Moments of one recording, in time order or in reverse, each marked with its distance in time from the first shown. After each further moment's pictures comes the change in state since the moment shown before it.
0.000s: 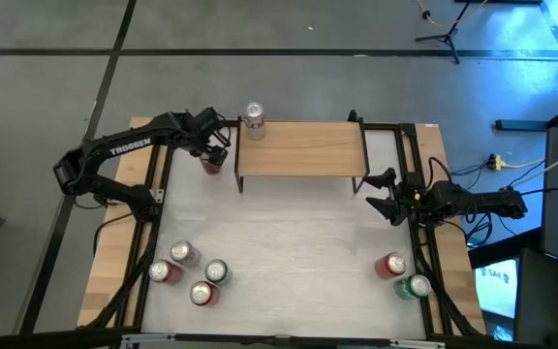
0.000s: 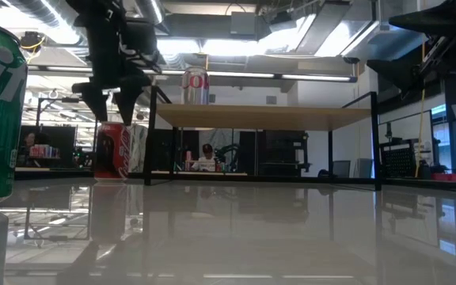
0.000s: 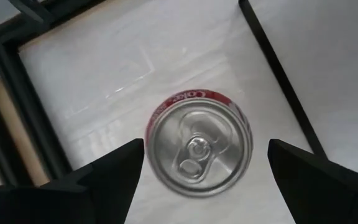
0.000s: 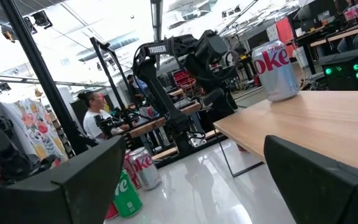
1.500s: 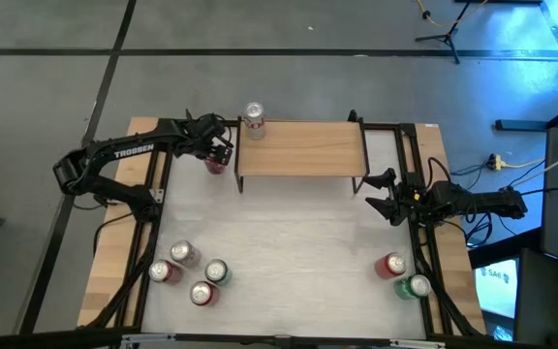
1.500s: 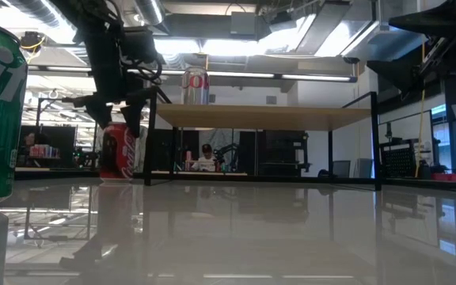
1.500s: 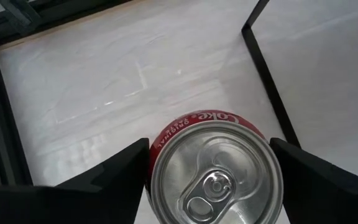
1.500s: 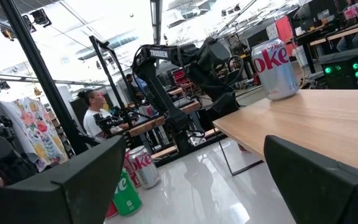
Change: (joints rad) left arm -0.015 0.000 -0.122 0.210 -0.039 -0.099; right arm 0.000 0.000 0.000 -0.006 0.000 0.000
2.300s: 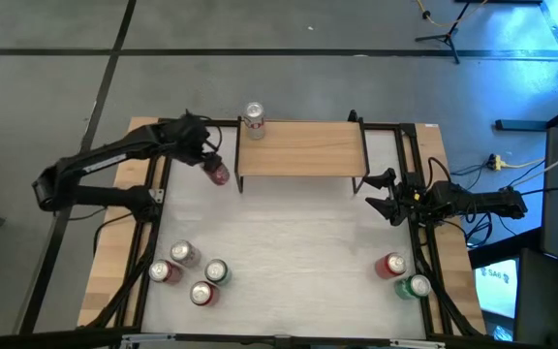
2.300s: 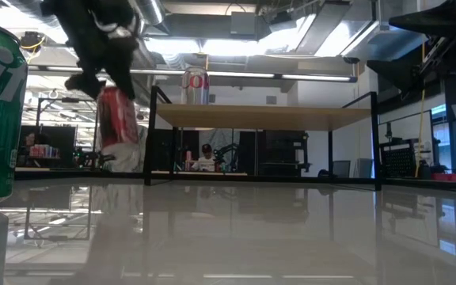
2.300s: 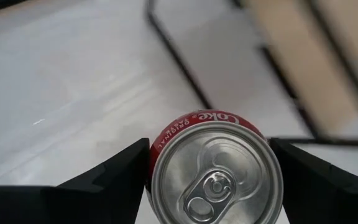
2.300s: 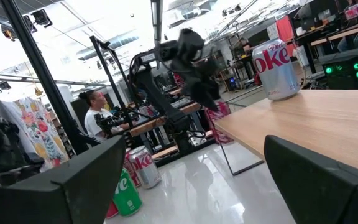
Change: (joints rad) left arm -0.042 -0.284 -0.002 -0.088 0.277 0.079; right arm 0.000 0.000 0.000 0.002 -0.002 0.000
